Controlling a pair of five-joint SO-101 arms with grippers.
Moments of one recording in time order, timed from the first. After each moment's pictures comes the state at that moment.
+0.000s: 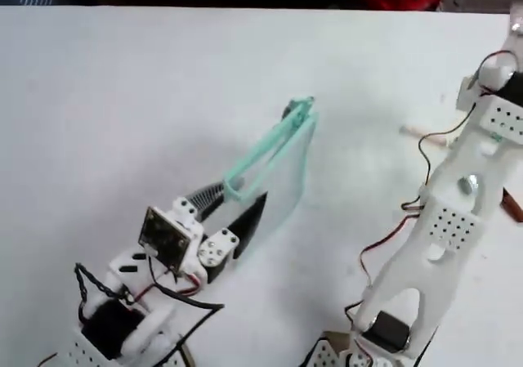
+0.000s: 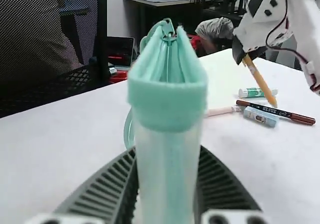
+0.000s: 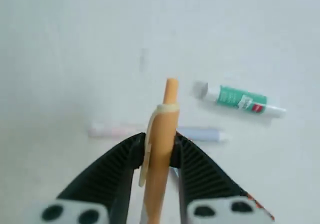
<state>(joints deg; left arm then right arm) 33.4 -104.0 83.7 41.5 0.9 27.2 55.3 -92.3 98.5 14.1</state>
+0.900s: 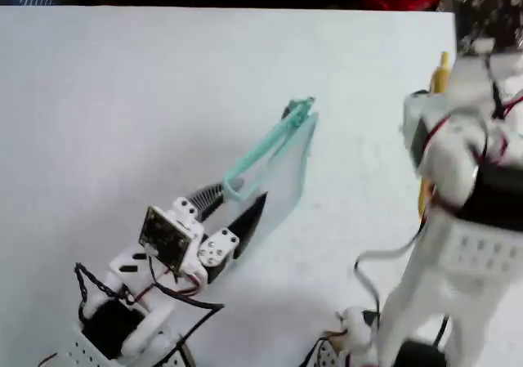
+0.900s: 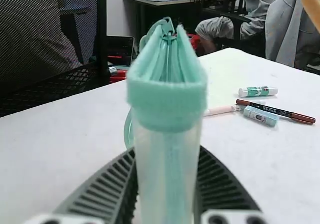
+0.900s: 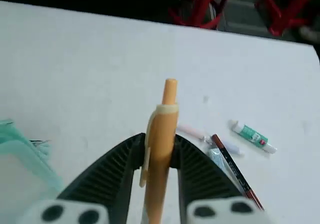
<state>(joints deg) 33.4 -104.0 83.8 41.5 0.9 8.4 -30.8 -16.2 90.1 17.2</state>
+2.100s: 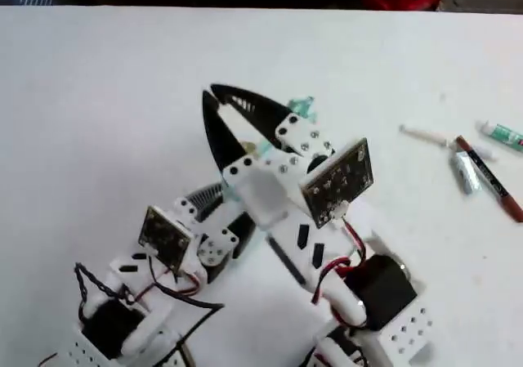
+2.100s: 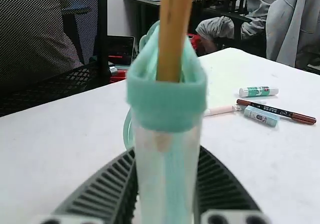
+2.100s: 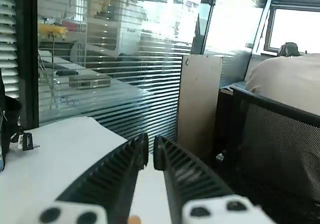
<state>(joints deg) 33.3 -104.0 83.8 41.5 0.9 -40.4 -61.5 34.2 30.0 8.7</state>
